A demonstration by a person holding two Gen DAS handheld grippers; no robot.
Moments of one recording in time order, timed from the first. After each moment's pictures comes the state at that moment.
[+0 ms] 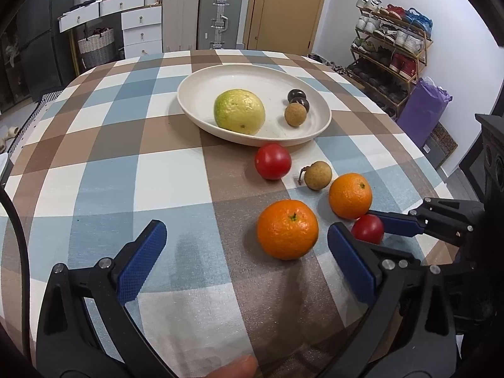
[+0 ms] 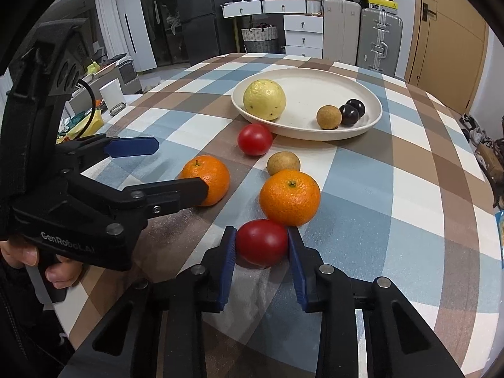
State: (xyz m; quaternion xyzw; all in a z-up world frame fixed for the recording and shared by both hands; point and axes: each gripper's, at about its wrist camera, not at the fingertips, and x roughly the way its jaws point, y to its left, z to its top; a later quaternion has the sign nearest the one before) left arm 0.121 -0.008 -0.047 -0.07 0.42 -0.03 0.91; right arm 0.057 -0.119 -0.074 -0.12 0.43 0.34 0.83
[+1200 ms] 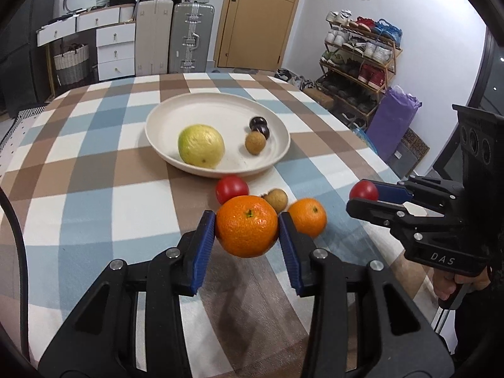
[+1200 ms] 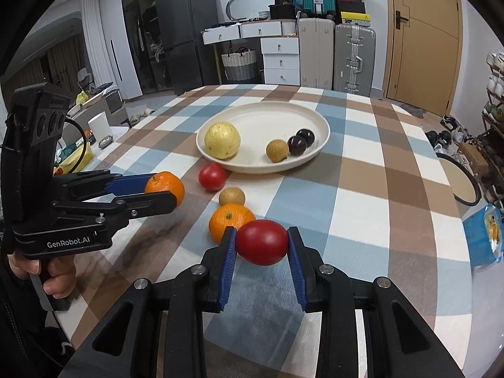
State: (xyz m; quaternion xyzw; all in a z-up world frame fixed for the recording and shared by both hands) left arm 0.115 -0.012 -0.017 -0.08 0.37 -0.09 0.92; right arm 0.075 -0.163 -0.039 -0.08 0.38 0.30 0.87
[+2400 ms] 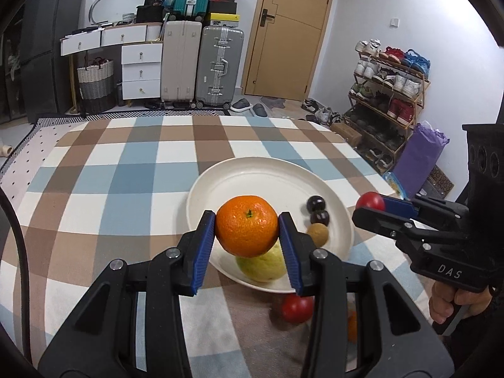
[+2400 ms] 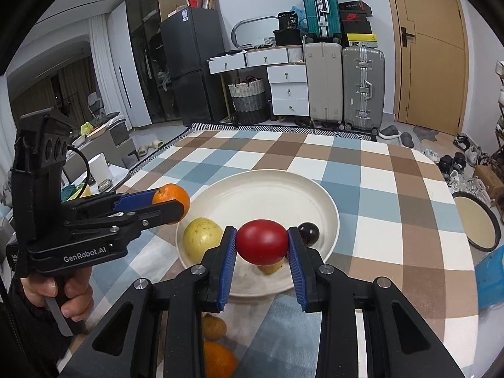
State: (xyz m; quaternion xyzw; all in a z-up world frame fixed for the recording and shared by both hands) left arm 0.217 0.034 0.004 -0.09 0.32 -0.02 0.94; right arm 0.179 -0.121 -0.018 -0.04 0.33 0.34 0.88
